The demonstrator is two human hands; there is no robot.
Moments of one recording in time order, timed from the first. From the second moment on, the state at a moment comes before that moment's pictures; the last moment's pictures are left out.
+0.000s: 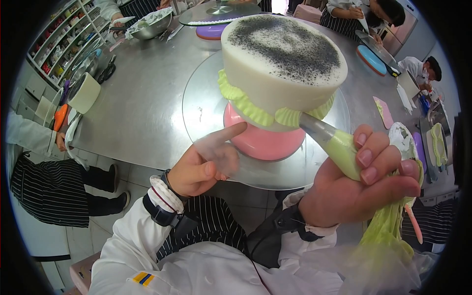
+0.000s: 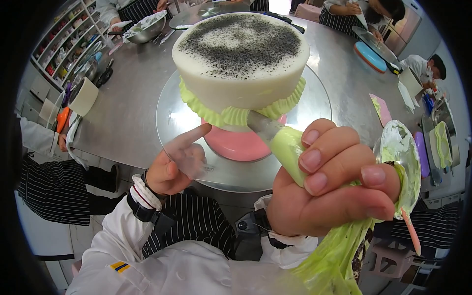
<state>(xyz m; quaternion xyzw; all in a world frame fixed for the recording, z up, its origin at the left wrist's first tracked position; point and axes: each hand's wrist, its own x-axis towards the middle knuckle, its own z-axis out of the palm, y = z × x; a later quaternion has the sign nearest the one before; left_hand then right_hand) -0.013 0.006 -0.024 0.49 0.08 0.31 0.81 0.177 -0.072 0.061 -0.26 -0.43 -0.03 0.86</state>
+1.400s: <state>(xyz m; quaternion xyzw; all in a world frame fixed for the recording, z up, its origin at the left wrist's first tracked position) -0.016 0.006 -0.025 0.44 0.06 0.32 0.84 0.176 -0.072 0.059 -0.26 -0.45 -0.04 0.85</state>
